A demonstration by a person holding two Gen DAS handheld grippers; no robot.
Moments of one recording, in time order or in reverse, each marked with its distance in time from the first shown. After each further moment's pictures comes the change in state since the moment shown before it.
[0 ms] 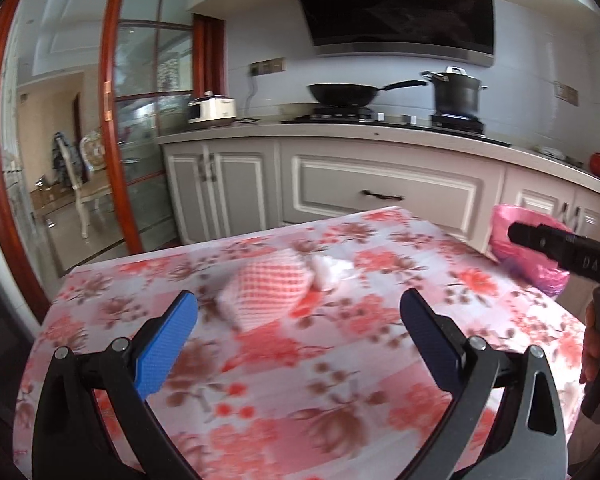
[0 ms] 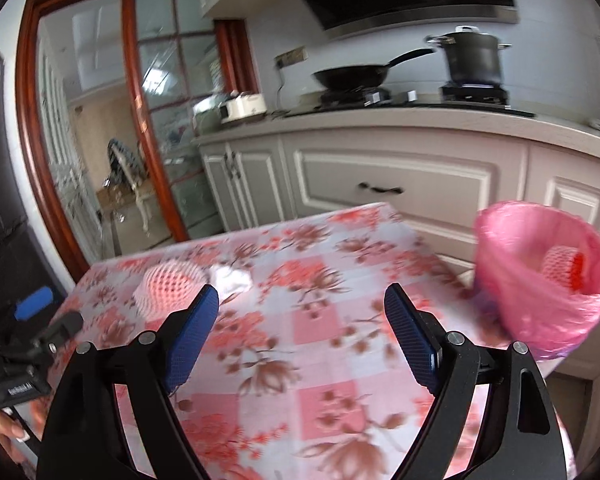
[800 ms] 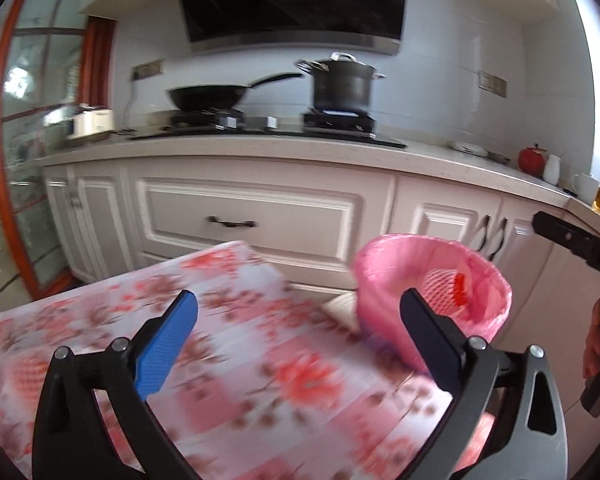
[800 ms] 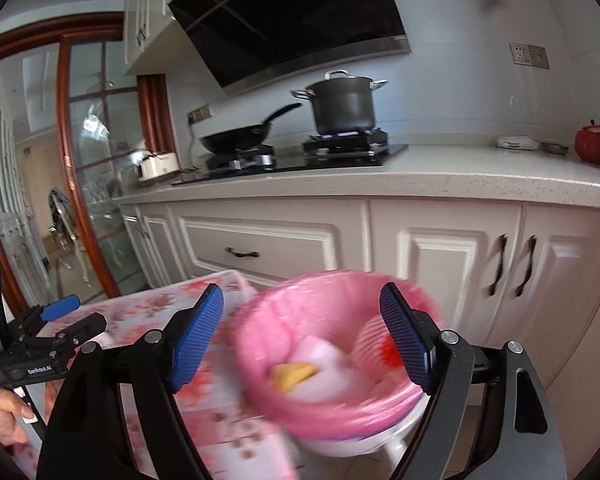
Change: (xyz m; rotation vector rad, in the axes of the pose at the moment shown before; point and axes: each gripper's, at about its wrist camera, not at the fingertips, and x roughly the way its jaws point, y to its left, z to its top) left arm 0.102 -0.233 0.081 0.078 -0.009 -0.326; right arm -0.097 -0.230 0.047 0.096 -0.180 -0.210
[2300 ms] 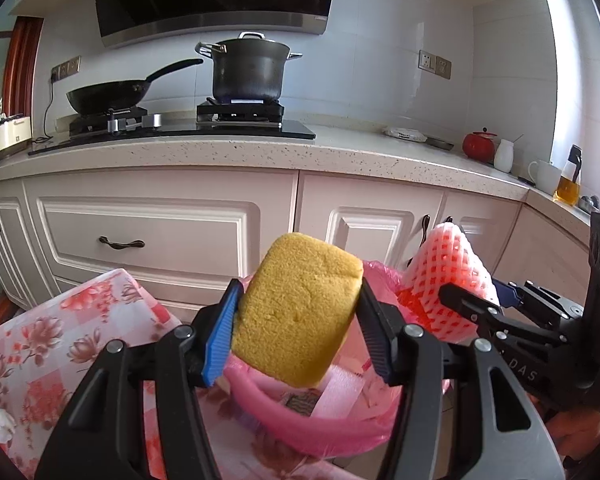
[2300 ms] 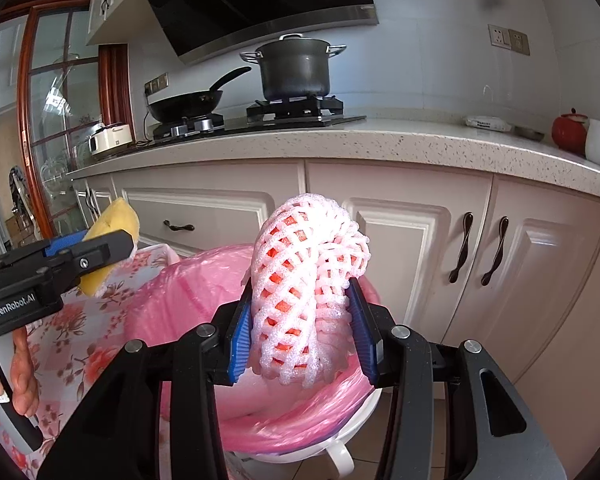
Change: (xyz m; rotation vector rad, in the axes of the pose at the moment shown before) left arm 0.120 -0.122 0.047 0.064 0.057 -0.257; right arm 0.070 -0.075 -0.014 -0.030 0.088 -0.166
